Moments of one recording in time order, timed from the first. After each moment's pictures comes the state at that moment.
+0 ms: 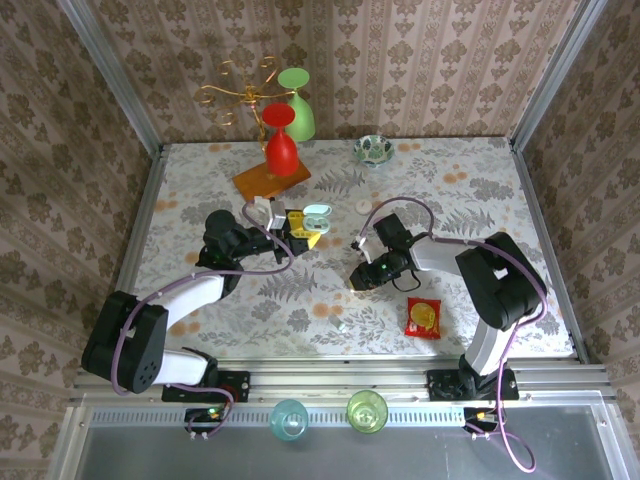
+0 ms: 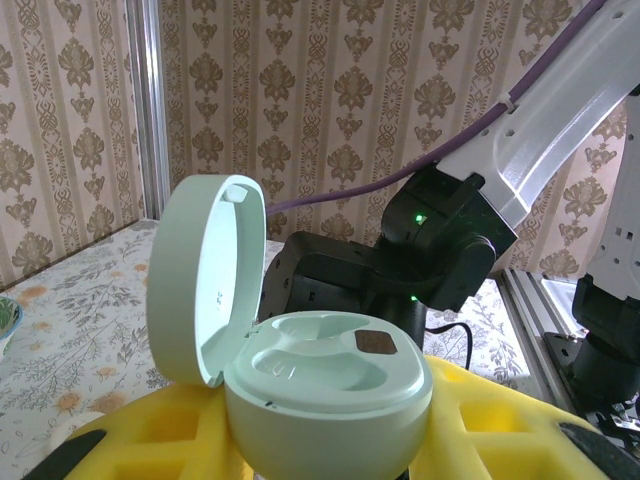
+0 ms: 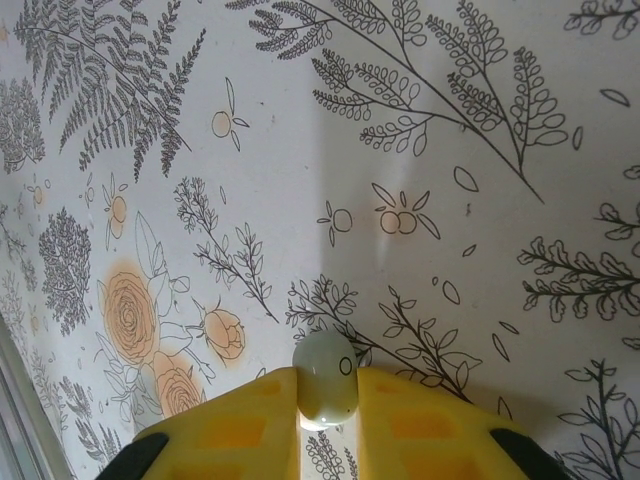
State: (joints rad) left arm -0.45 1.35 0.58 0.89 1.00 -0.17; right arm 0.47 1.76 0.87 -0.29 -0.59 0.07
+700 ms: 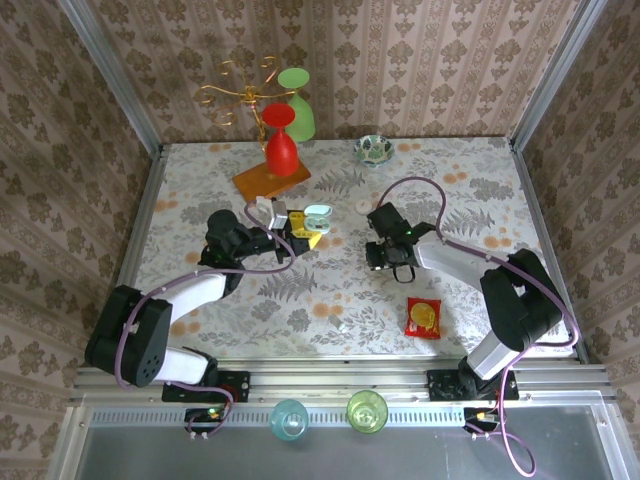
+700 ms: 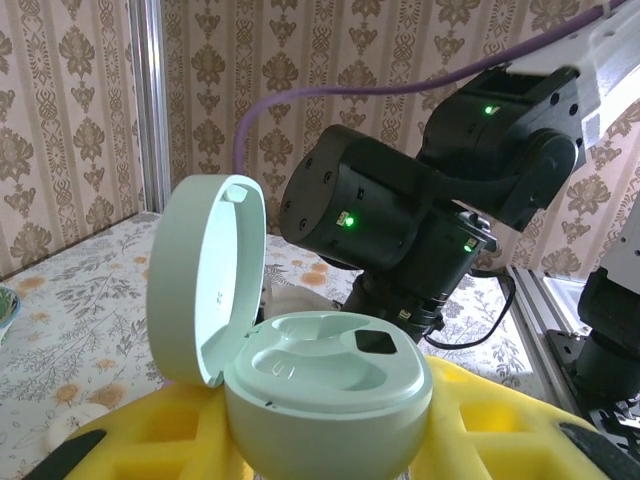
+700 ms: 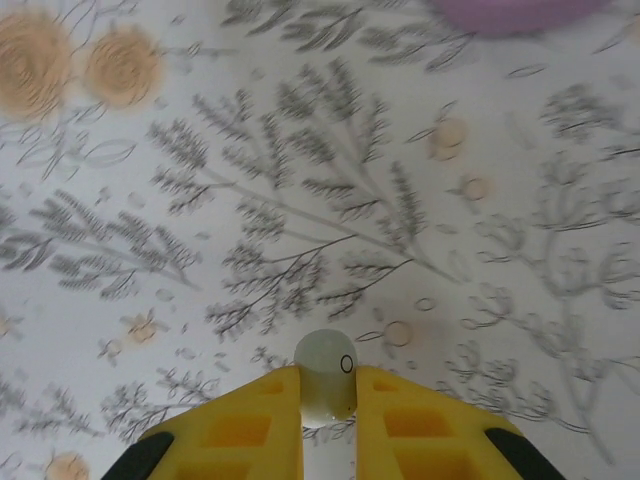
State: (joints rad) left arm -0.45 1.38 0.58 0.91 1.00 -0.17; right arm 0.55 1.62 1.00 -0.52 0.09 0.43
